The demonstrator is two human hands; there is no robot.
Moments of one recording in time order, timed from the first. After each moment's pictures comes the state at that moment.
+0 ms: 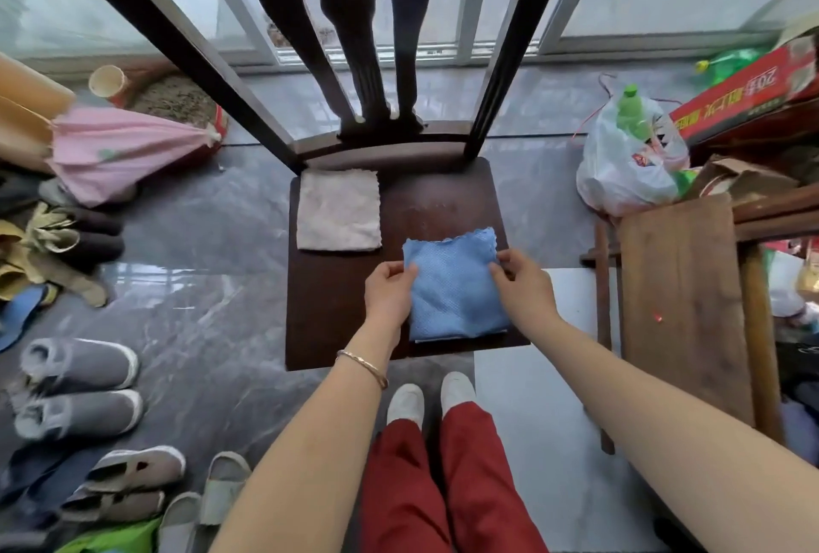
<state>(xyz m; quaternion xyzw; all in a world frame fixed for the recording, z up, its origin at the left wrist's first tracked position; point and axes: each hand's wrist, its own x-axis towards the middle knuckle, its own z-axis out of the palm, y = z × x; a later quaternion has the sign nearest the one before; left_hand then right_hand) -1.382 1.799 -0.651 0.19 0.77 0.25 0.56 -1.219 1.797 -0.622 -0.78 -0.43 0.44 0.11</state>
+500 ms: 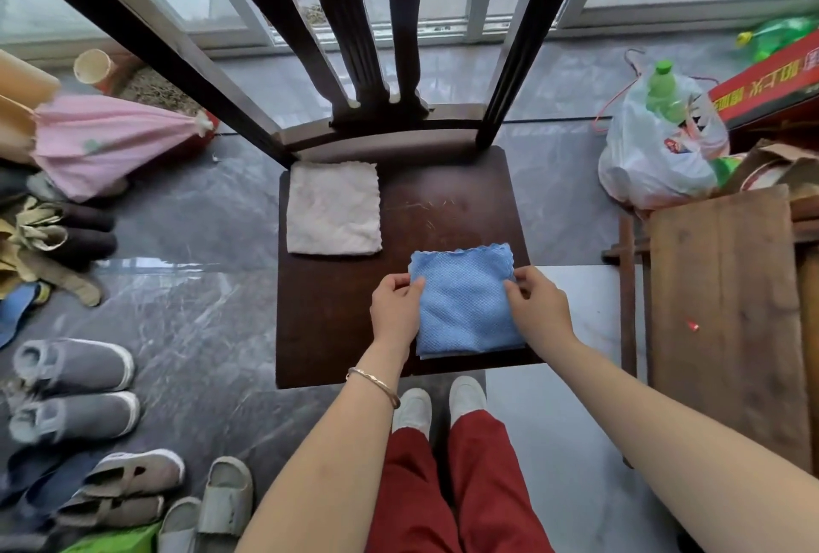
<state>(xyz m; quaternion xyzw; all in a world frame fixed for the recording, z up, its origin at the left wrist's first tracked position) -1.377 1.801 -0.708 0.20 0.79 0.22 0.54 -1.211 1.799 -0.688 -0.79 -0.43 0.42 0.08</state>
